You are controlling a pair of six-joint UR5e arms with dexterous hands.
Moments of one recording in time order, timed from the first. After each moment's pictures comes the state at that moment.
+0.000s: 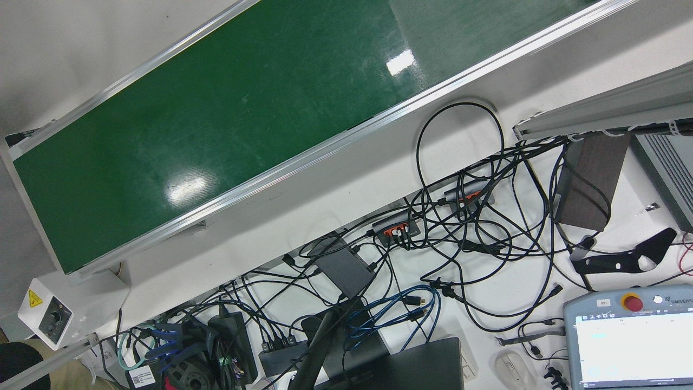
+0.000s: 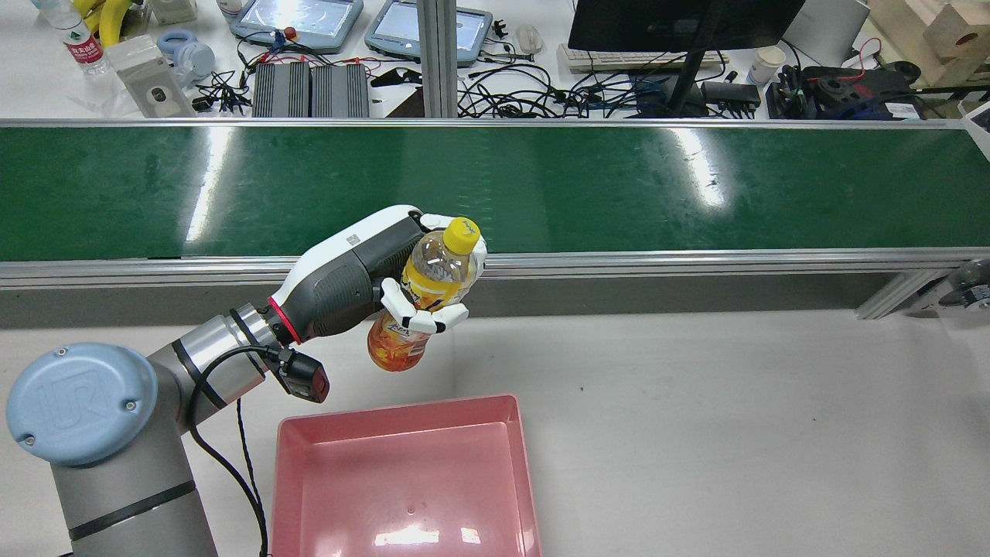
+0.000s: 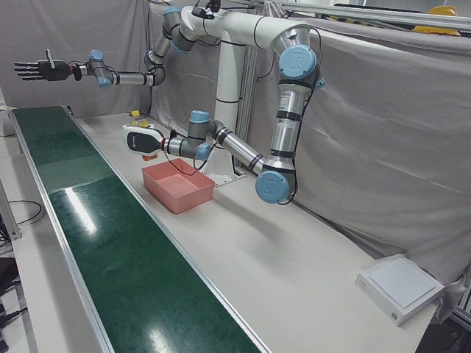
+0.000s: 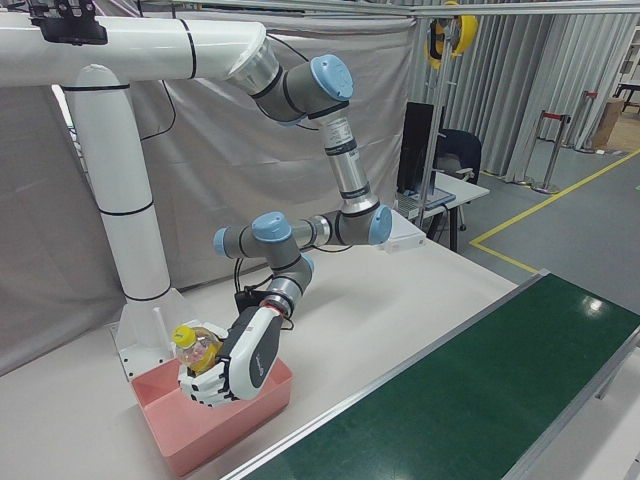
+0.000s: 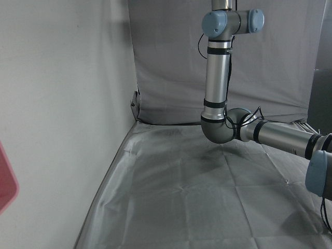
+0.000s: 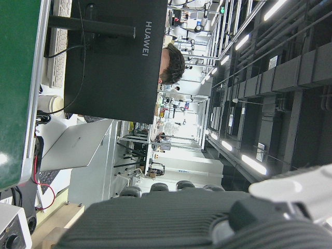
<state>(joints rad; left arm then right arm) -0.52 -2.17 -2.01 0.44 1.31 0.53 1.60 -1.57 1.66 -3.27 -1.58 -0.10</state>
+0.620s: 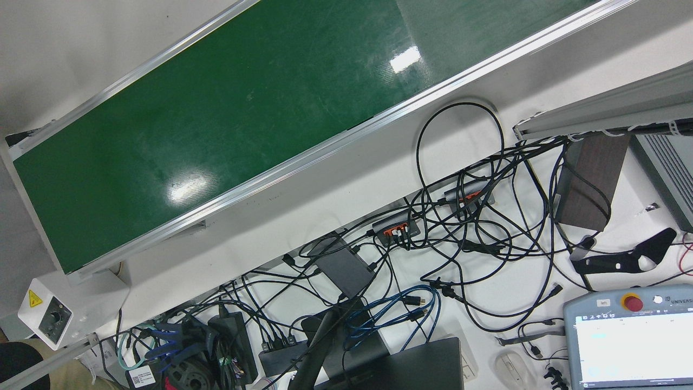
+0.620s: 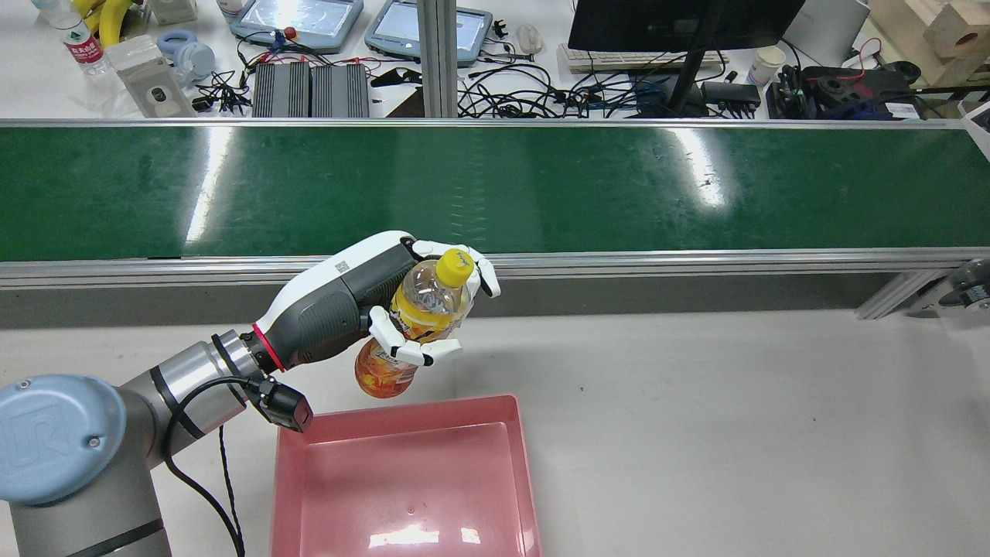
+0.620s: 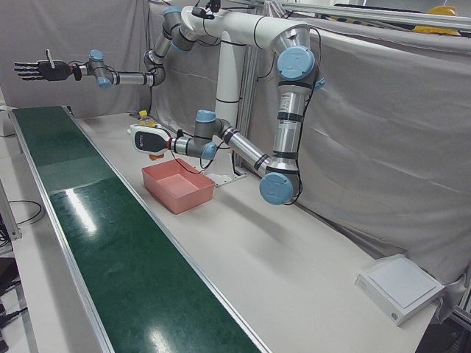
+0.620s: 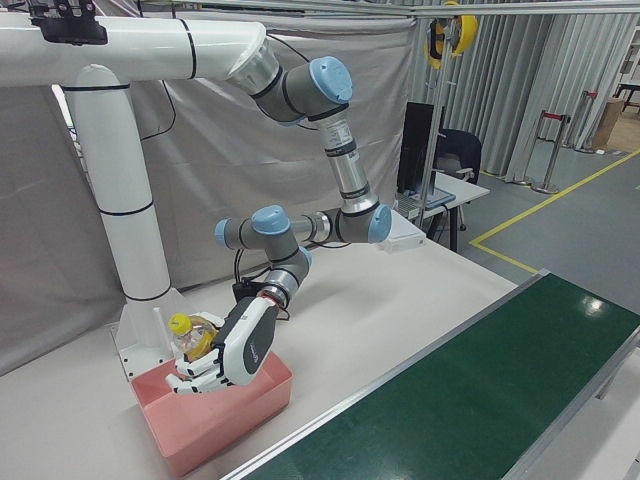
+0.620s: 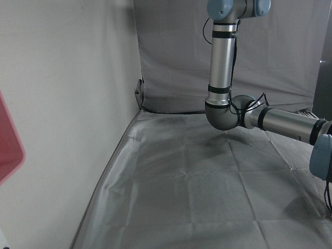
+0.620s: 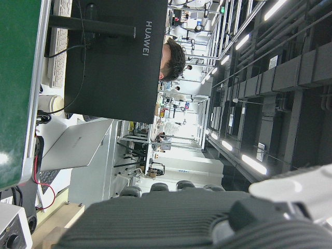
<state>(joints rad) -0.48 -2.12 -2.08 0.46 1.31 0.56 1.60 -1.57 1.66 -3.27 -1.58 -0.10</state>
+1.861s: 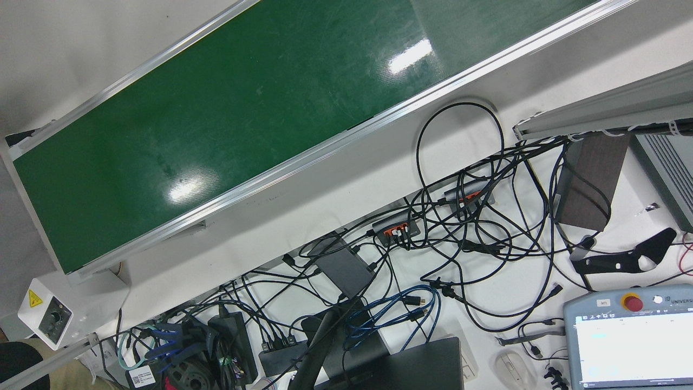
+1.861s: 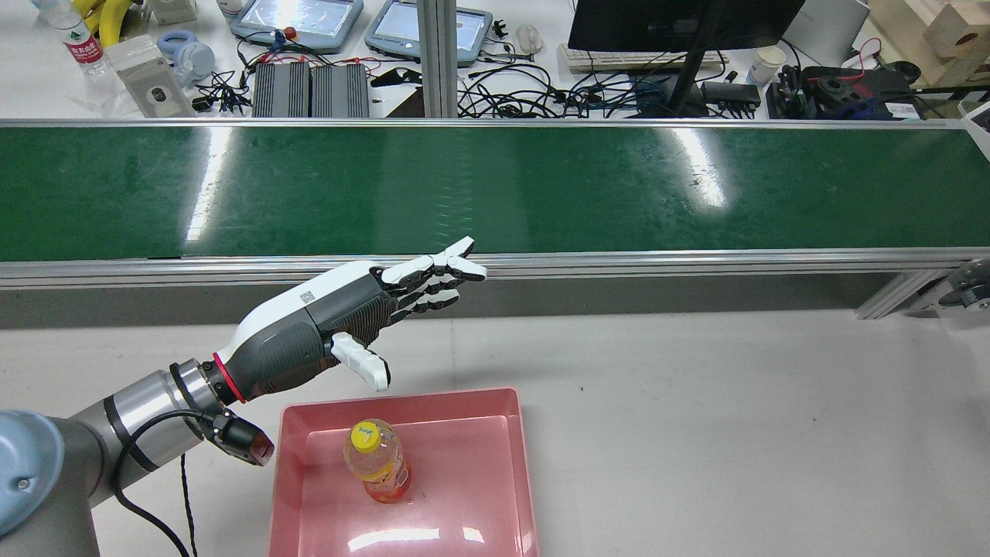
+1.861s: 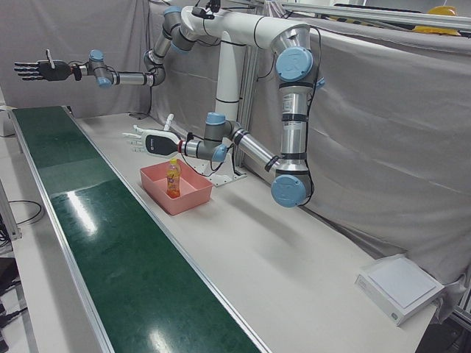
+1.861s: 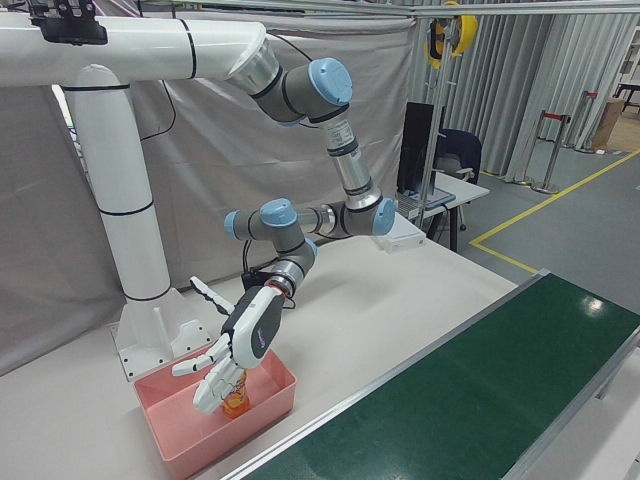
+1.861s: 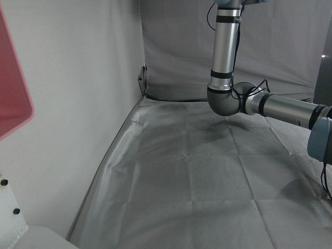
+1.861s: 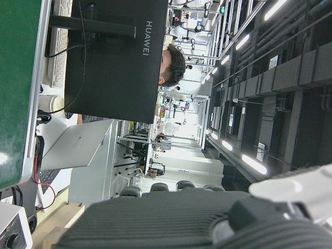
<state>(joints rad) -0.45 -2.02 -2.17 0.46 1.32 0.56 1.60 -1.57 1.66 -3.27 -1.58 -0.10</state>
